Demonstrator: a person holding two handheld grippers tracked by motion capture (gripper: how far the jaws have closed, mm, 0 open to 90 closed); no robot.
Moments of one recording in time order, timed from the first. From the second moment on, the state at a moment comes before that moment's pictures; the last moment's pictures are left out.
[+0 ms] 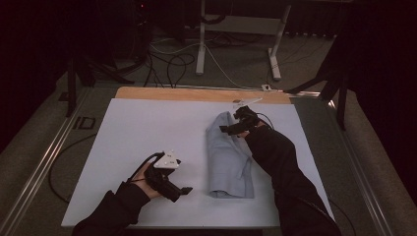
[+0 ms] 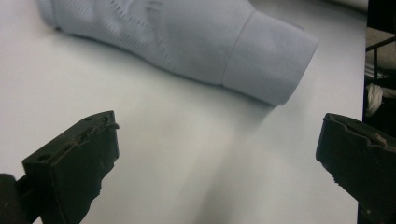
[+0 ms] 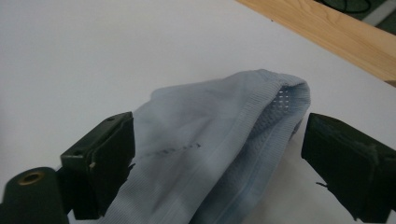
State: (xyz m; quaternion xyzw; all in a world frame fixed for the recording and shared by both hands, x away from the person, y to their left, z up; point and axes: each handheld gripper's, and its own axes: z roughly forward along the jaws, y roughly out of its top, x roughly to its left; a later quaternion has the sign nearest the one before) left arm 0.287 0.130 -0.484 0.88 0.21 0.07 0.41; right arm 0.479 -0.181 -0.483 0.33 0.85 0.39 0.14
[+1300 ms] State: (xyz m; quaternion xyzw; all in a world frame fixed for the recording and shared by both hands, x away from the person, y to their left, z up) left arm 0.267 0.226 -0.501 0.81 0.31 0.16 0.47; right arm 0.505 -0.196 -0.520 0.38 0.86 0.32 0.15
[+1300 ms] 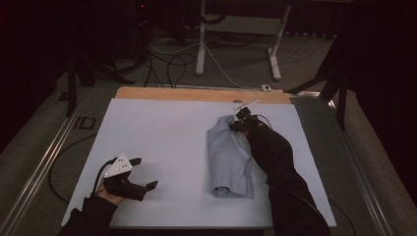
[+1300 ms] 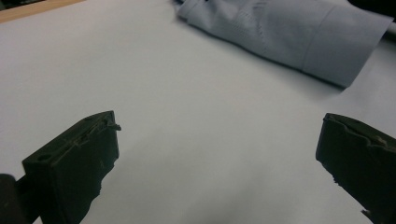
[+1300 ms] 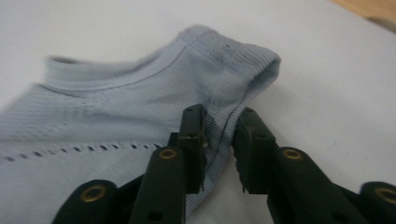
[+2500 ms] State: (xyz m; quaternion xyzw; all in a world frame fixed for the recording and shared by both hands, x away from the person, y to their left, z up) left arm 0.269 0.245 -0.508 0.80 0.33 0.17 0.48; right arm 0.399 -0.191 -0.457 0.30 0.85 0.41 0.13
